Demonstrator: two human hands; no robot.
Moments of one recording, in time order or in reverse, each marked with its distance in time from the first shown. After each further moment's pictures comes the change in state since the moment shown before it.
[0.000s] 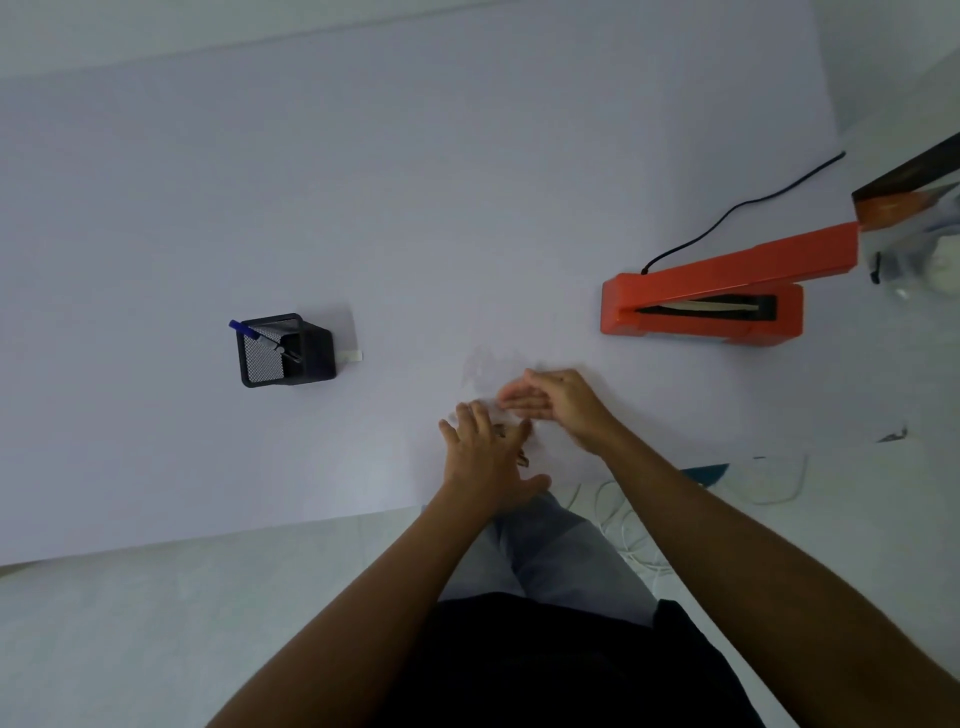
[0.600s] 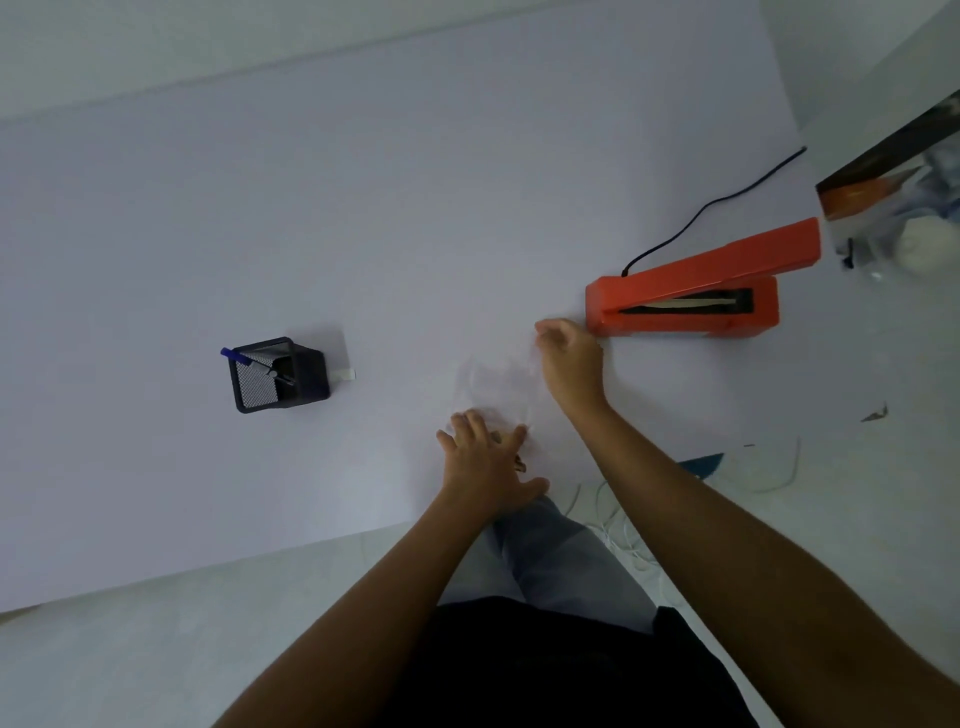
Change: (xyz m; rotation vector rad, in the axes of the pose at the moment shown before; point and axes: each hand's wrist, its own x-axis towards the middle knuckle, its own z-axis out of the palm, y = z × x) left_hand 0.002 0.001 -0.003 0.005 -0.053 0.027; right_hand 0.017 -0.033 -0.004 -0.267 0.660 -0.247
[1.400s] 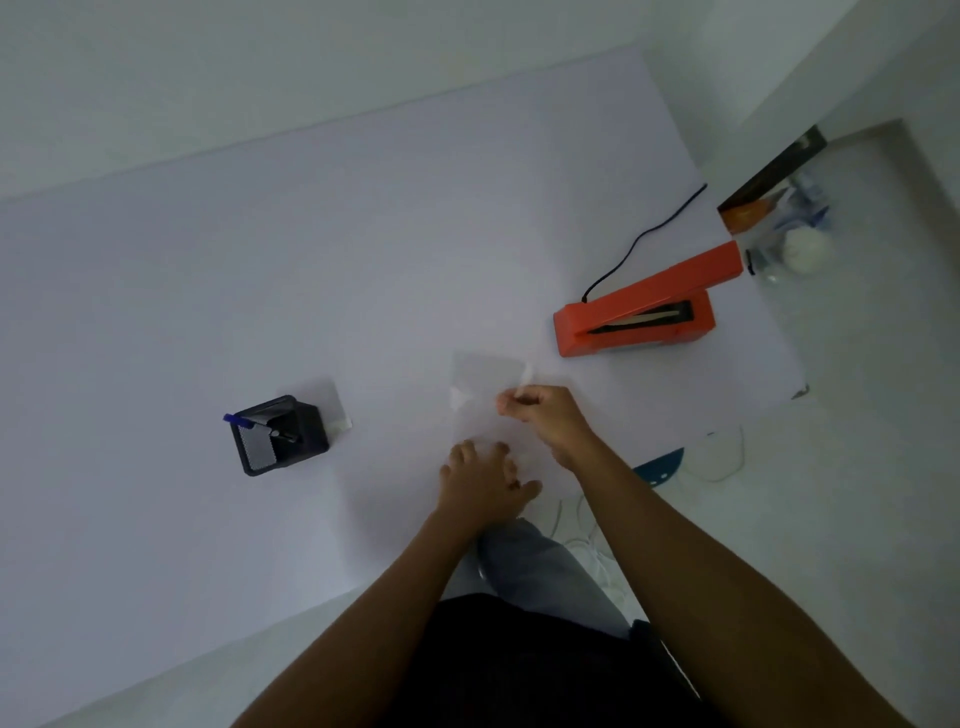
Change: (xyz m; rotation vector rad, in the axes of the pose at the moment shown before) left_hand -0.003 -0.031 -0.021 -0.369 -0.086 0.076; right_hand -0.050 -0.021 0.004 0.222 -0.187 0.328
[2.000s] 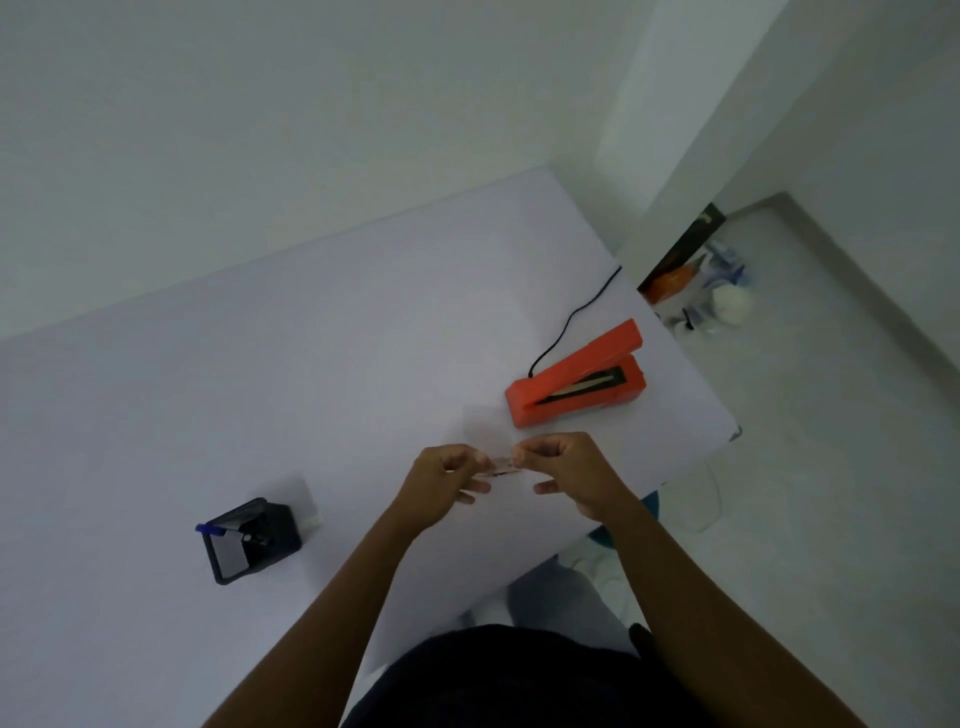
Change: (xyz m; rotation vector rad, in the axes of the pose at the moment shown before) left_hand 0.006 0.027 -0.108 -0.780 0.036 0.341; right_hand -0.055 -0.041 -0.075 0.079 -0.001 -0.162
